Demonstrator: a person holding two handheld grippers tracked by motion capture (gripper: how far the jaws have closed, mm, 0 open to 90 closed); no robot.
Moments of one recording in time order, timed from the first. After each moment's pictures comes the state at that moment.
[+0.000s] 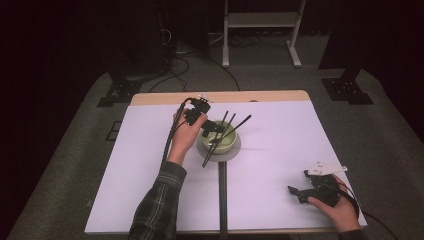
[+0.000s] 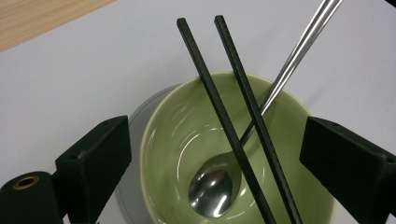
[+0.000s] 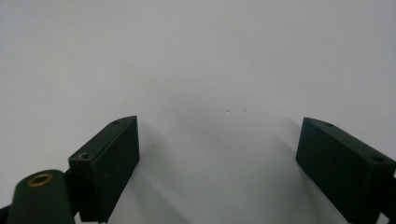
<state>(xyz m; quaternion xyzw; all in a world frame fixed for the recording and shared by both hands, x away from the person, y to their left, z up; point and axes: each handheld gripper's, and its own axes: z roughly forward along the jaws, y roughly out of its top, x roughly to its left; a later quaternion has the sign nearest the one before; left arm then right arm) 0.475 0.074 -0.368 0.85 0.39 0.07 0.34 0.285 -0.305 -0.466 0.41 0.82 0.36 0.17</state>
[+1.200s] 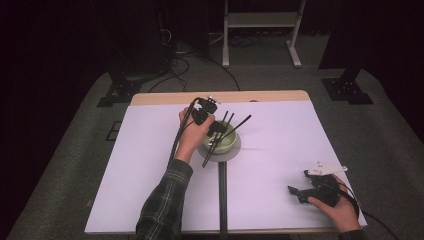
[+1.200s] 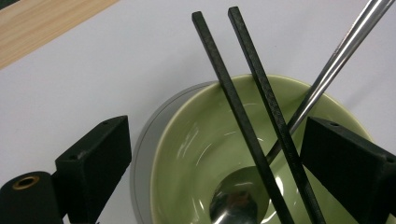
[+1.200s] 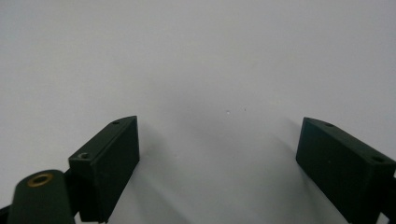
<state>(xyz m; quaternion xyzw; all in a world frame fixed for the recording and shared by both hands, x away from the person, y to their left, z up) 0.484 0.056 -0.377 0.87 0.39 0.12 0.29 0.285 -0.305 -0.466 0.41 0.82 0.36 0.17</state>
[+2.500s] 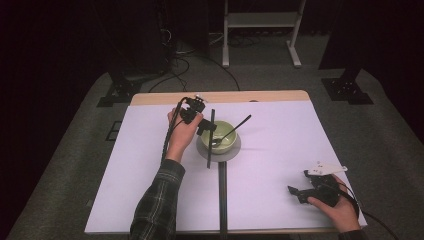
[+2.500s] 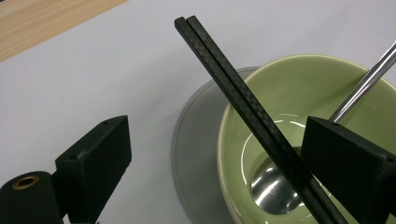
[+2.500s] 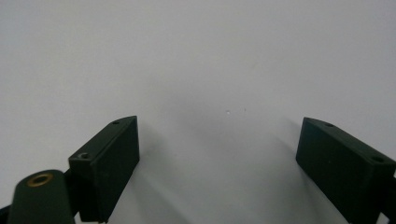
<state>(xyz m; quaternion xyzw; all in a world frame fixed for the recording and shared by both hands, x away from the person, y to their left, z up) 0.489 0.090 -0.379 0.85 0.43 0.12 0.29 0.284 -0.305 -0.466 0.41 0.82 0.36 0.17</state>
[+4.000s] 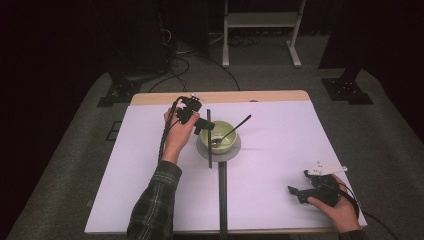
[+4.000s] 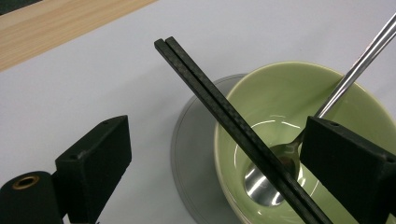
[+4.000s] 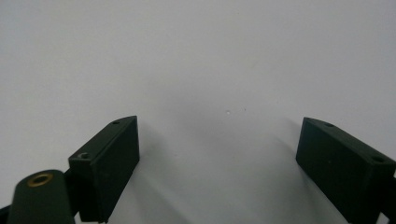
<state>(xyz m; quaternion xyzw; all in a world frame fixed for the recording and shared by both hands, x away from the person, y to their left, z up) 0.481 0.100 -0.369 0.84 0.42 0.12 0.31 0.284 -0.305 -0.466 0.41 0.82 0.36 0.17</state>
